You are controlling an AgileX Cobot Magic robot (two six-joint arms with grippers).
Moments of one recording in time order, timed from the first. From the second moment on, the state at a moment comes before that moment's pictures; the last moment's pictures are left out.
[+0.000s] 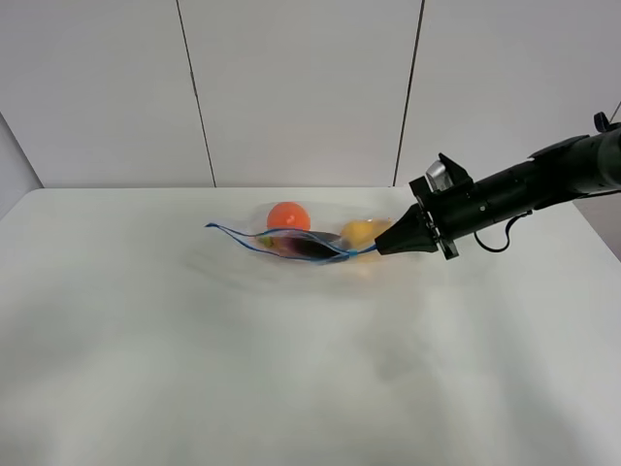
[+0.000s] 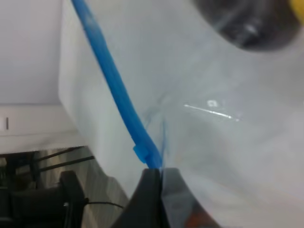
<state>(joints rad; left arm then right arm) 0.00 0.00 -0.57 -0.07 1.17 0.05 0.00 2.05 -1.28 1.15 1.20 -0.81</state>
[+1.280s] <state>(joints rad) 0.00 0.82 -0.89 -0.59 0.80 0.68 0.06 2.04 -1.30 1.22 1.20 -0.77</state>
